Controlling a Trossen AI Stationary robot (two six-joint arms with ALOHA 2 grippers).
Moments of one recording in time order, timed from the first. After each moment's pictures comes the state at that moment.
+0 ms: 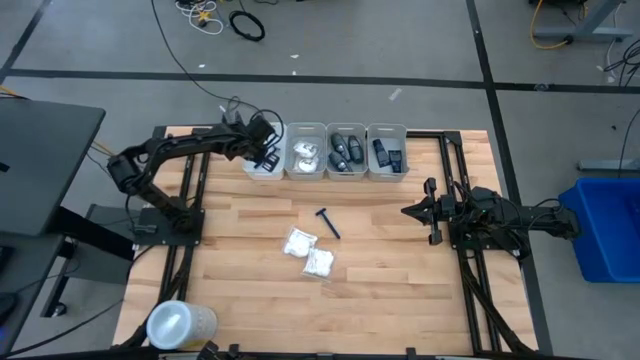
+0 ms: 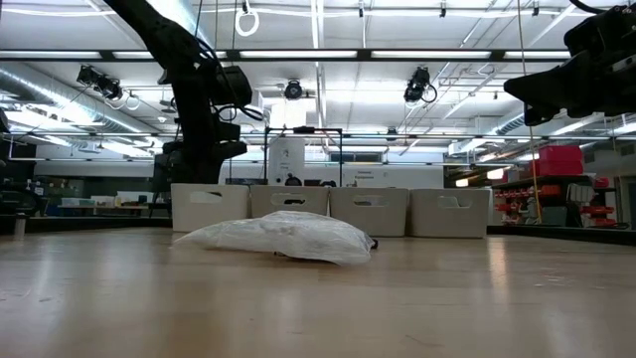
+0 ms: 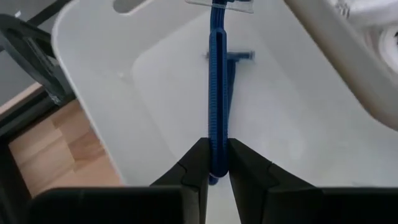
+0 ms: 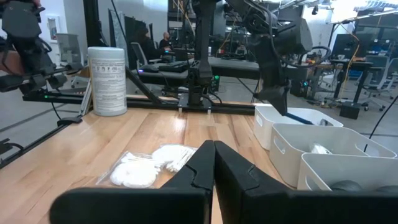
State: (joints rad) left arm 0.68 1.54 0.96 -0.57 -0.29 -0.26; right arm -0.03 0.00 0.01 0.00 -0.05 -0.07
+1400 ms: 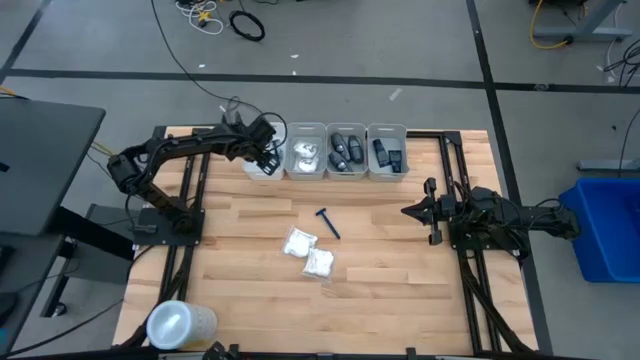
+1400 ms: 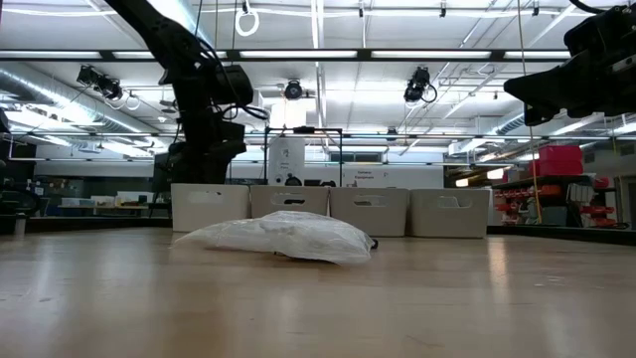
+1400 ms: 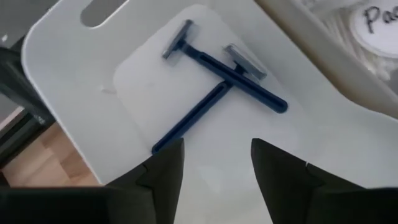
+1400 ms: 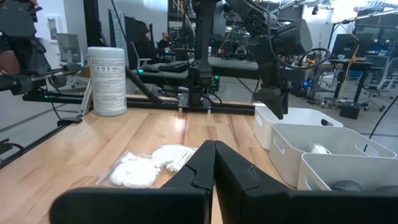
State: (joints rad) left arm 0.66 1.54 0.96 -0.56 -0.25 -0.15; right arm -0.03 0.00 0.01 0.00 -0.05 -0.07
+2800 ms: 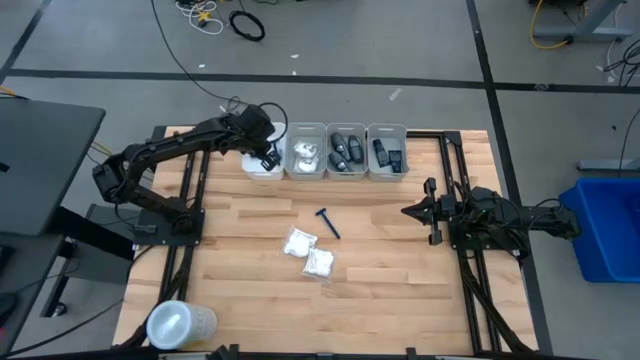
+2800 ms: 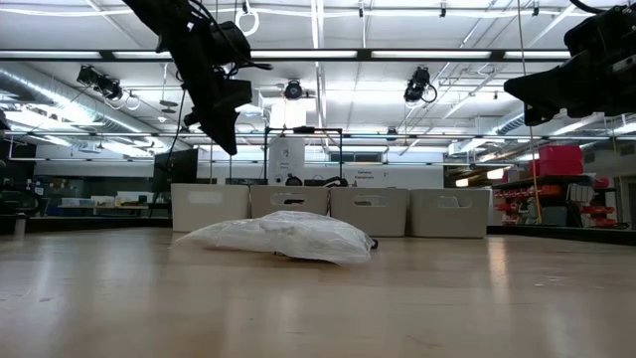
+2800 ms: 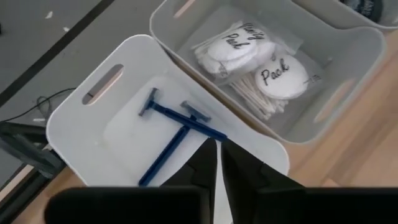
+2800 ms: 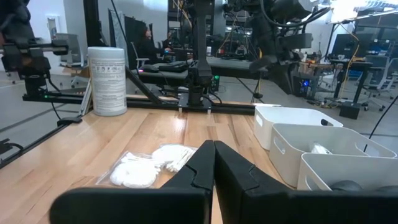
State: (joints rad) left arm 0.63 1.41 1.07 -0.62 -0.13 -0.04; right arm -0.03 0.00 0.01 0.00 -0.05 -0.07
